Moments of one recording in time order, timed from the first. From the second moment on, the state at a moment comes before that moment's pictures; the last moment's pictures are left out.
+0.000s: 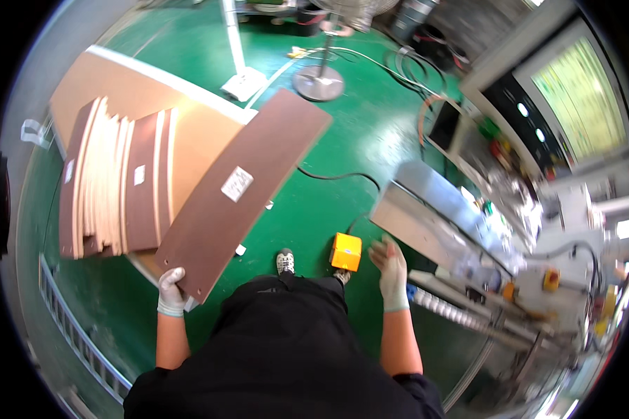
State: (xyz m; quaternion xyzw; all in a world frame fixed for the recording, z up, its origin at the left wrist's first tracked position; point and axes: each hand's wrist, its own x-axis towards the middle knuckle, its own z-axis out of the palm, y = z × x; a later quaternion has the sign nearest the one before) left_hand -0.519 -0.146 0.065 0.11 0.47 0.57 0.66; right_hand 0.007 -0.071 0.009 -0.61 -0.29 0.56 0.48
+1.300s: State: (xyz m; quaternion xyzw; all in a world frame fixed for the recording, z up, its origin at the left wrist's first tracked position) left_hand -0.082 0.071 0.032 0.96 0.27 0.03 0.04; right_hand 0.206 -0.170 0.015 -0.60 -0.06 0.46 0.66
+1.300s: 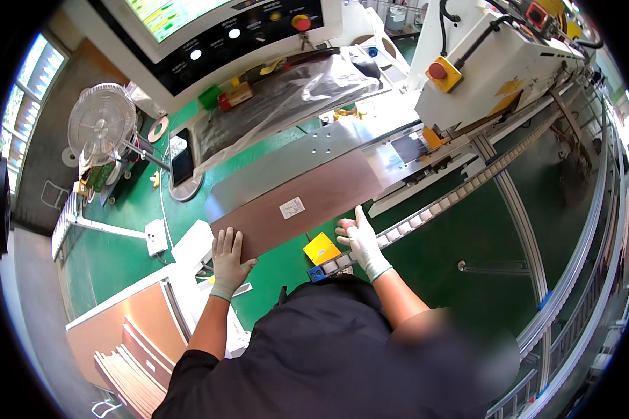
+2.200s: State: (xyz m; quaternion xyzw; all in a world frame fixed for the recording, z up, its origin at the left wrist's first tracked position) left_hand 0.076 0.000 0.022 0.96 0.27 0.04 0.04; right_hand 0.333 -0.207 0.023 -0.74 -0.15 0.43 0.48
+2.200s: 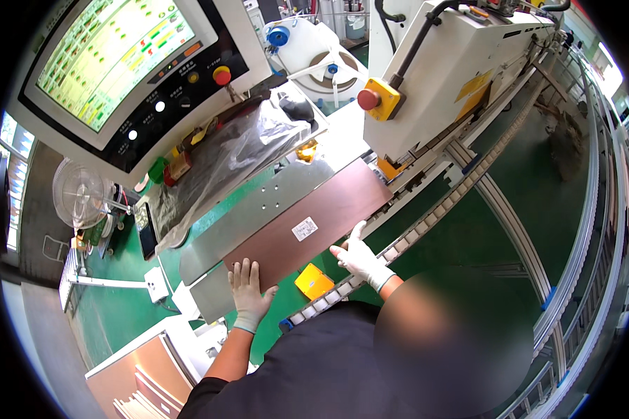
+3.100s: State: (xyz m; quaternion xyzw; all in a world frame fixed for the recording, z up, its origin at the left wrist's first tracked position) left_hand 0.130 0.038 0.003 0.97 0.19 0.10 0.13; right_hand 0.342 -0.207 -0.003 -0.83 -0.17 0.29 0.44
